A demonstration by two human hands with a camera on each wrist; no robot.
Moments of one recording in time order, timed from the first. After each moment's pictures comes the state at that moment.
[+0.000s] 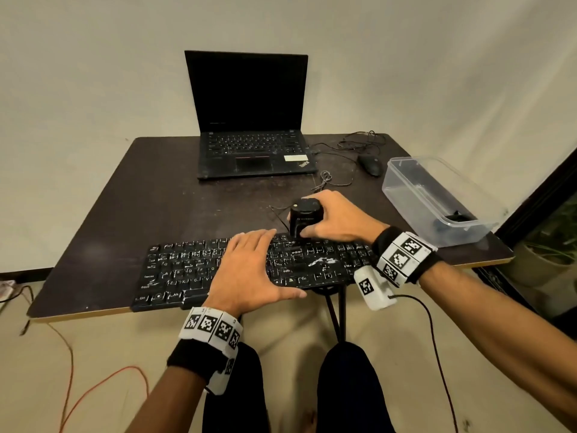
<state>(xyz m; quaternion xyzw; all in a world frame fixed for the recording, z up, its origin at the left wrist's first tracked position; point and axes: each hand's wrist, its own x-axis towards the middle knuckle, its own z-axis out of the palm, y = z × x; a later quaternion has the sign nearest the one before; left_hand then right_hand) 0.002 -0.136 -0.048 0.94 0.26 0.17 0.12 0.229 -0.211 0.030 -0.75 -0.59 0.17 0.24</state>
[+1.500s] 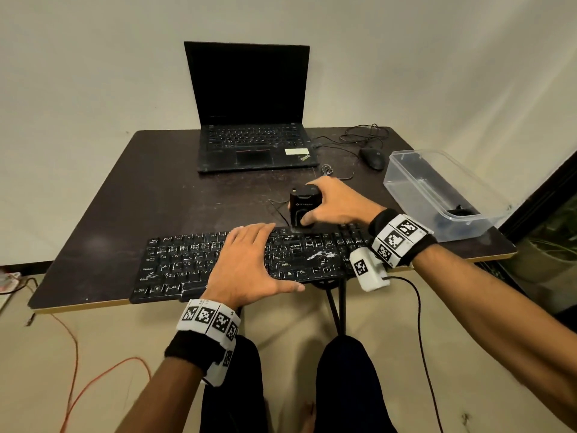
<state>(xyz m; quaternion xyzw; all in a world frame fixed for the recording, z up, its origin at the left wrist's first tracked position) 0.003 -0.135 -0.049 0.94 0.26 0.17 0.12 0.235 -0.199 0.037 -0.76 -0.58 0.20 0.23</state>
